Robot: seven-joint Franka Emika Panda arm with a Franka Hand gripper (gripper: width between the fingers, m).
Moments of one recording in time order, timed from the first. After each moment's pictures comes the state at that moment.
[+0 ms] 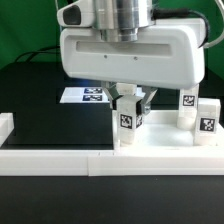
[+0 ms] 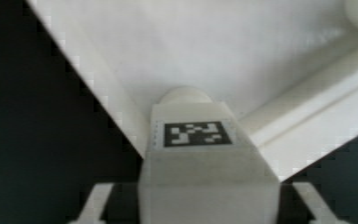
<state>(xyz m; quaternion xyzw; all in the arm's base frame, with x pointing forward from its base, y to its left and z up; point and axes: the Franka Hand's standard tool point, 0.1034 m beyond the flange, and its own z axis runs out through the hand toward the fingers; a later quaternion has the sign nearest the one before) 0.625 0.000 0.079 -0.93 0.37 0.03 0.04</state>
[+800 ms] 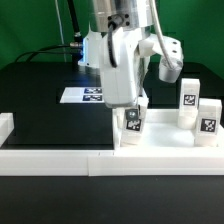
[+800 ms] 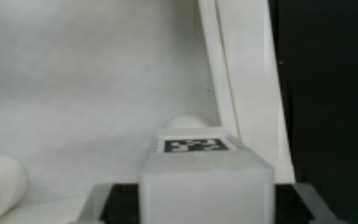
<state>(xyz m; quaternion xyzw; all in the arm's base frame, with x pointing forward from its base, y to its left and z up) 0.630 0.008 0.079 -0.62 0.78 0.05 0.04</state>
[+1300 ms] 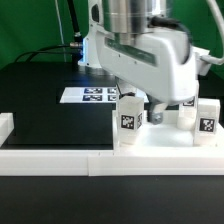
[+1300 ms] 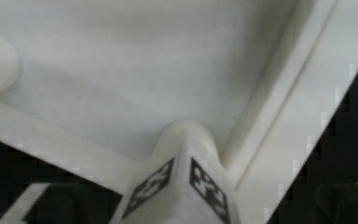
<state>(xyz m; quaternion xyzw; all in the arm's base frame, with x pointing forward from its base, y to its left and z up) 0.622 0.025 0.076 -0.88 0.47 0.03 0.01</state>
